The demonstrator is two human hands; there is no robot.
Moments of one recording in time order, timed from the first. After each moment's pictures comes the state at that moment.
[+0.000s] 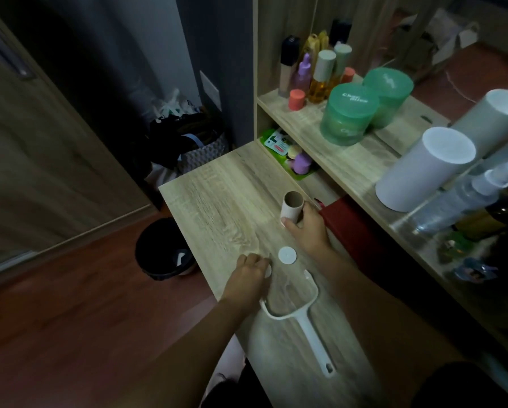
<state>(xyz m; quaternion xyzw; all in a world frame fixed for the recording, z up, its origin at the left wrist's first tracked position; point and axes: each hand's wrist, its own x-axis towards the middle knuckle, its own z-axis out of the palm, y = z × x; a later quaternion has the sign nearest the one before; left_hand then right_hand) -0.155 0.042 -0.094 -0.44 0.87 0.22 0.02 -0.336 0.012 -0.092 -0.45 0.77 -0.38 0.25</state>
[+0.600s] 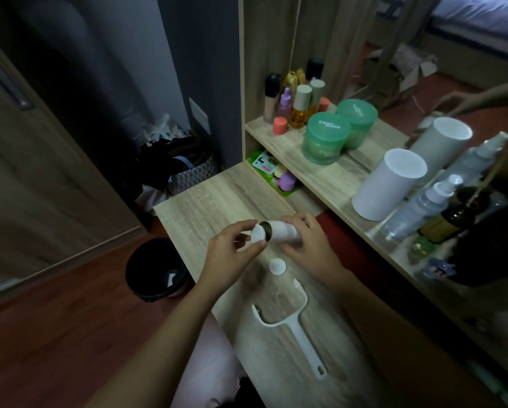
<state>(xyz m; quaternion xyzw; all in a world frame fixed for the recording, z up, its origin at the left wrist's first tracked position) -0.148 0.014 0.019 -0.47 0.69 0.46 -0.30 -0.337 0.060 -0.022 -0.62 0.70 -0.33 0.16</state>
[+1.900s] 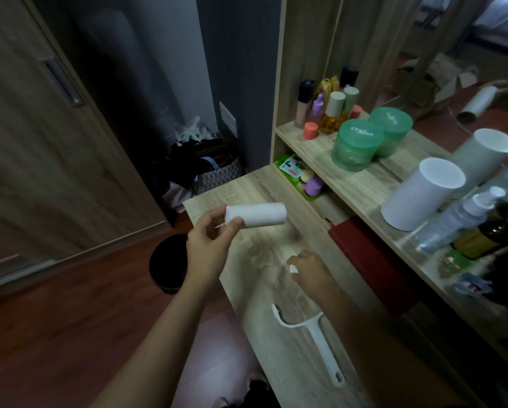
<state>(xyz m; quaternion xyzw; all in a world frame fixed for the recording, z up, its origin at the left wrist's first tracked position) -0.100 0.010 0.045 -0.53 0.49 0.50 -0.48 -0.298 0.053 -0.074 -0.65 0.73 0.01 0.18</state>
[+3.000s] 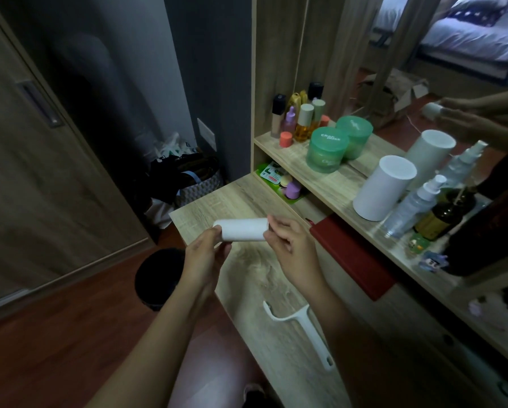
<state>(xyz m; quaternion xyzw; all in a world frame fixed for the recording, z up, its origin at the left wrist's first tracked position) -0.105 0.017 0.046 -0.50 0.26 0.69 -0.45 -0.250 0.086 0.042 -0.50 0.65 -0.51 0.27</state>
